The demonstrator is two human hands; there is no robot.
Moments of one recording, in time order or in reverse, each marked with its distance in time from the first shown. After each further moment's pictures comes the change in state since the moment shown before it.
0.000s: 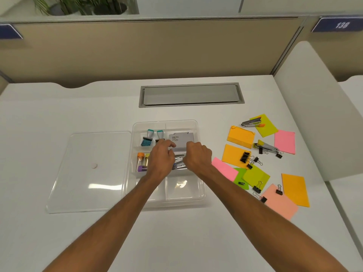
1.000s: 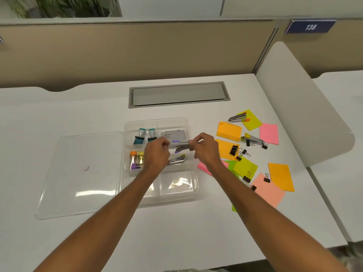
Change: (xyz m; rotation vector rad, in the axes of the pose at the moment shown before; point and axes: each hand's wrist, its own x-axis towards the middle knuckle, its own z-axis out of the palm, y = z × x) left_hand 0.001 0.012 -0.005 0.001 -0.046 -0.006; right_hand -0.028 0.035 -0.031 0.809 0.179 0.310
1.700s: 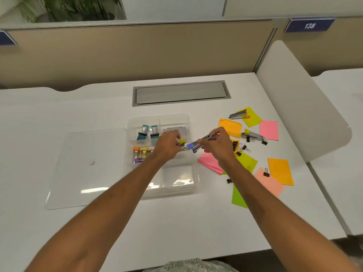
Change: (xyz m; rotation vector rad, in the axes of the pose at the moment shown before) left_hand 0.002 0.029 -0.003 0.123 -0.298 0.093; right_hand -0.016 0.013 -0.042 0.283 -0.013 0.003
